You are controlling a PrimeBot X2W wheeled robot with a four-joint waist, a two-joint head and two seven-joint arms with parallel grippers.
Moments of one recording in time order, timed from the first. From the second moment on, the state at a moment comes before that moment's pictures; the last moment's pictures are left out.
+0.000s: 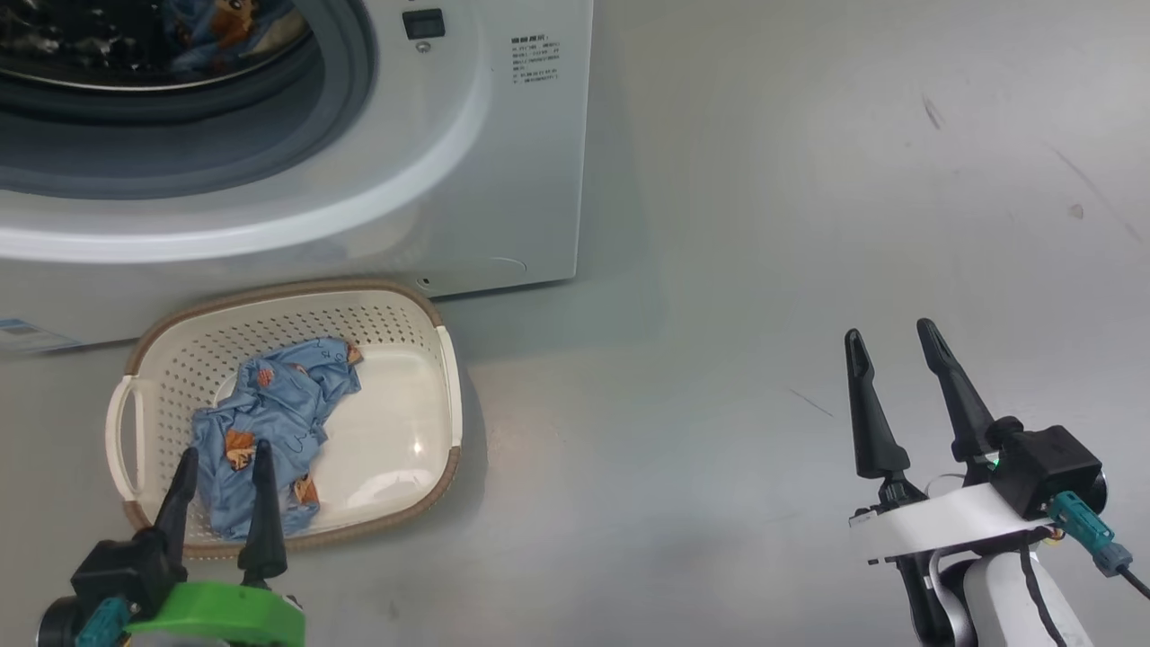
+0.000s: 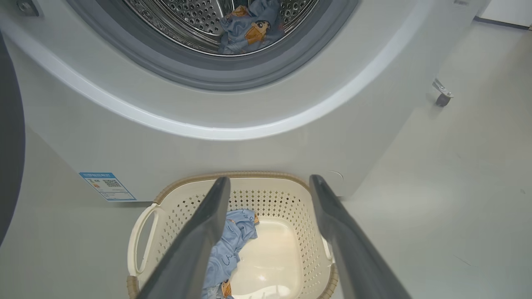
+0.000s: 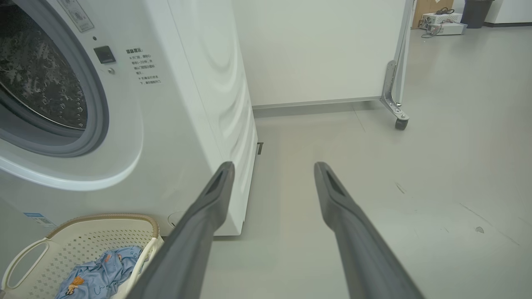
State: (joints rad) left arm 0.02 0.04 0.01 0.20 -0.32 -0.07 -0.26; right arm -0.03 -0.04 0.13 0.05 0.26 0.12 -0.26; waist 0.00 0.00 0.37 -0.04
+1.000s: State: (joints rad) left arm -0.45 0.14 0.04 0.56 -0.31 -0.08 -0.18; right arm -0.20 -0.04 0.13 -0.06 0.25 0.12 -0.26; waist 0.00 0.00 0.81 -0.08
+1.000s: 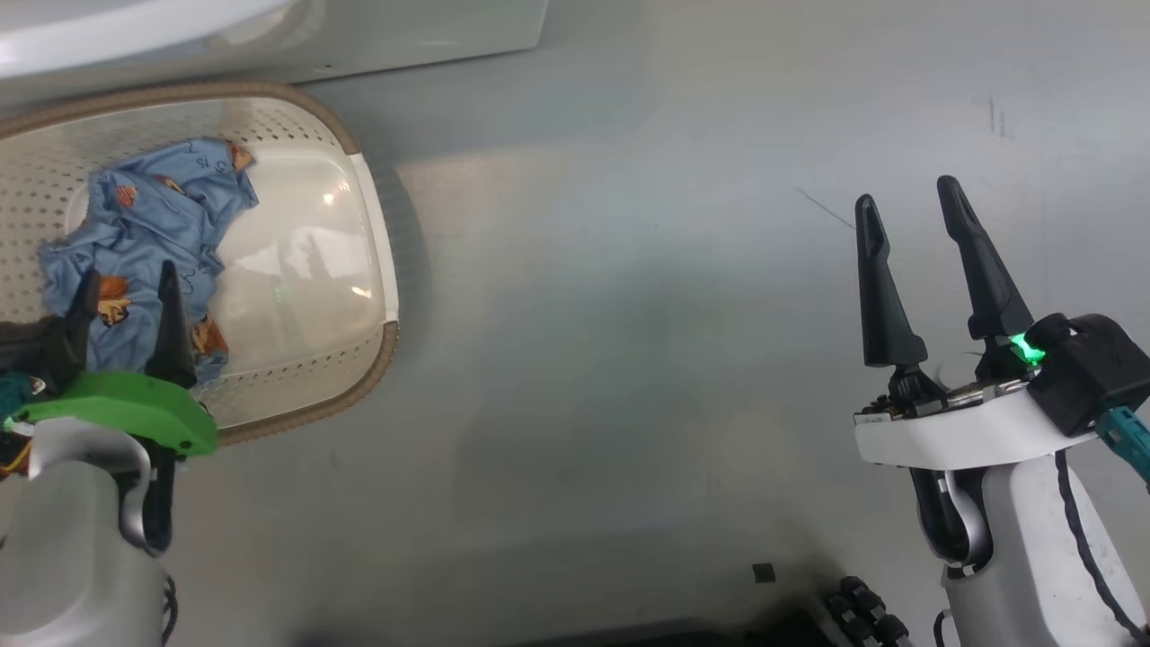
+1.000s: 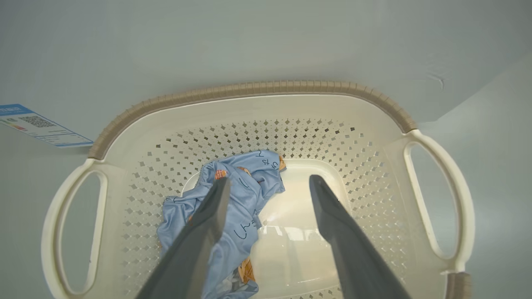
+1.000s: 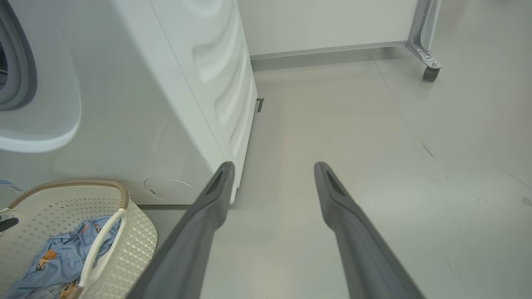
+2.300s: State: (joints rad) left arm -0.86 0.34 0.00 0.93 -0.18 0.04 0.11; right arm -0.30 -0.05 0.18 -0.07 0.32 0.12 -0.26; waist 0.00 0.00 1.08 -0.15
